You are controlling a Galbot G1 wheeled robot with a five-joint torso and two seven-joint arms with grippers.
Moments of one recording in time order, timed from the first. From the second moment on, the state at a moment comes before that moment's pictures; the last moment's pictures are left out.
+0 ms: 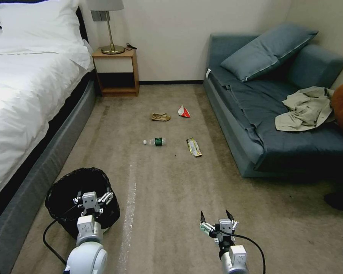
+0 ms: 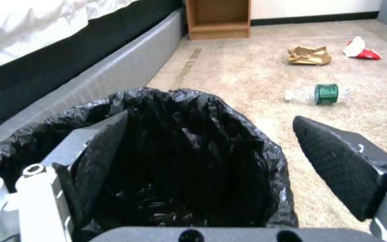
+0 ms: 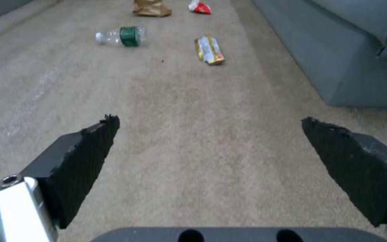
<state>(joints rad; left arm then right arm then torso) 1.47 -1.32 -0.49 -1.88 -0.15 0.08 -0.38 -1.68 1.59 0.42 1.87 -0.06 0.02 0.03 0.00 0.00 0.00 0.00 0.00</state>
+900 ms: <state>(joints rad) 1.52 -1.19 -0.65 -1.99 -0.28 0.25 -0.43 -1.64 1.60 0.44 1.88 0.01 0.00 0.03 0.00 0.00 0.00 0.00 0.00</state>
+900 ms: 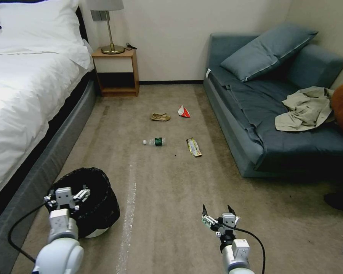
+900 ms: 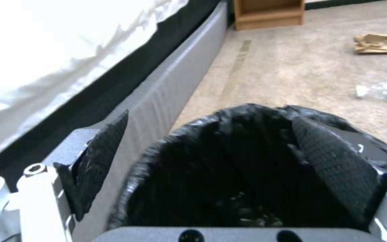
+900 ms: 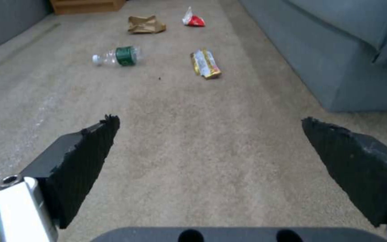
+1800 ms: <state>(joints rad) 1.35 -1.02 -0.70 -1.90 -0.64 0.67 -0.54 -1.57 1.60 0.45 1.87 0.04 -0.05 0.02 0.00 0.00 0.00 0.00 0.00</state>
